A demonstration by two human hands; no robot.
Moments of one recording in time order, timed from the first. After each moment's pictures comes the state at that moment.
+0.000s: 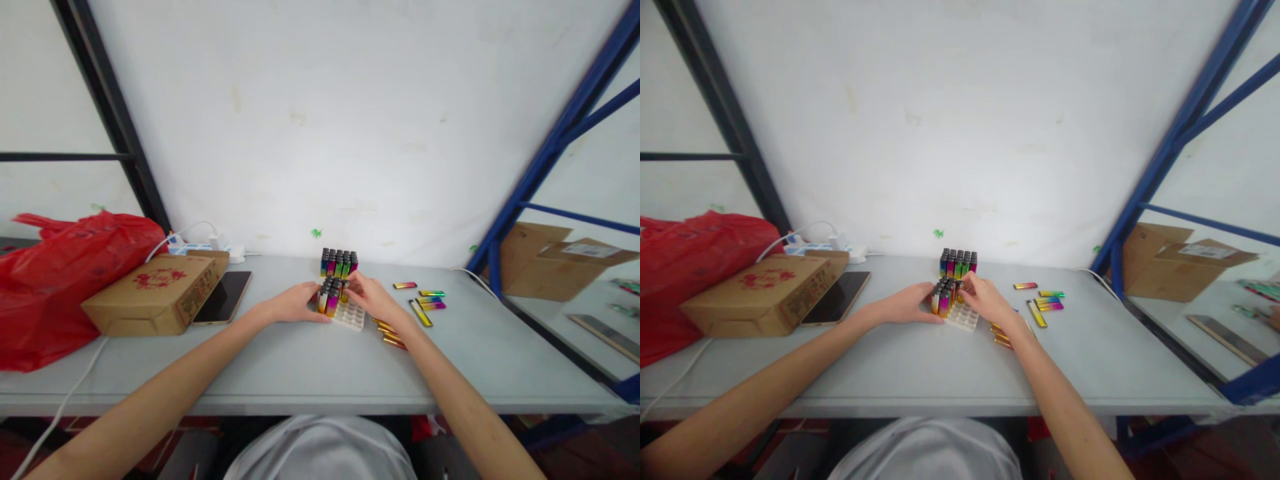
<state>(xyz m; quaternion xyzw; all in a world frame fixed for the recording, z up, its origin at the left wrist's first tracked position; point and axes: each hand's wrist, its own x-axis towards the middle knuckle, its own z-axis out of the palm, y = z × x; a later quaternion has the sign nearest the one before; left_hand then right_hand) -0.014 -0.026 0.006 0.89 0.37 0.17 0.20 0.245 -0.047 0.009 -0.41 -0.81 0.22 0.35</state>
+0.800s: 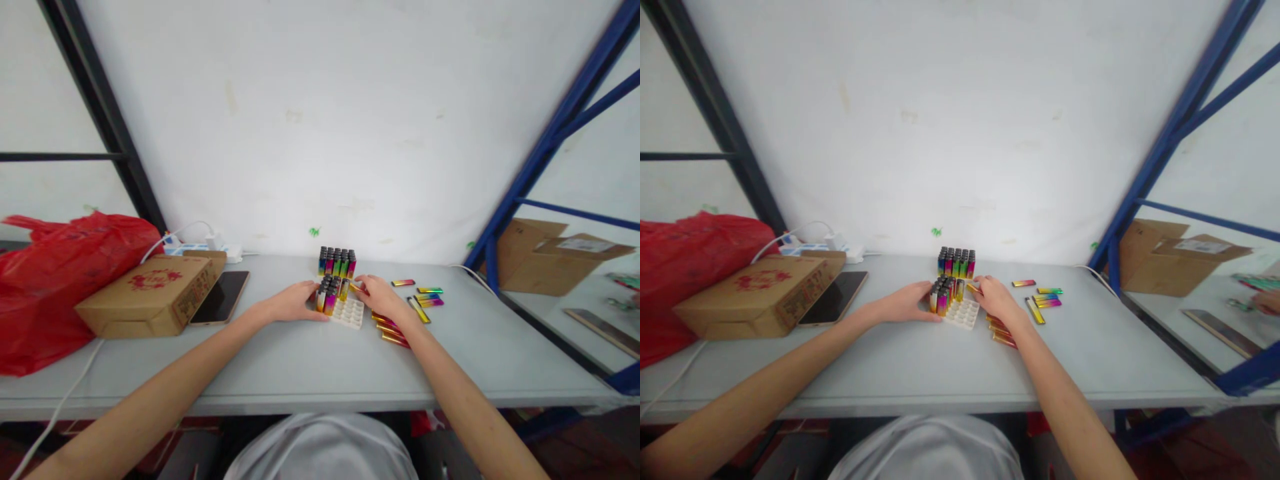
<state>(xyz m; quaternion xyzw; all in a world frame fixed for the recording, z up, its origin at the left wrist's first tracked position) -0.012 -0.026 0.007 0.90 0.37 0.16 0.18 0.269 -0.029 -0.004 -0.56 -0.81 0.02 0.17</state>
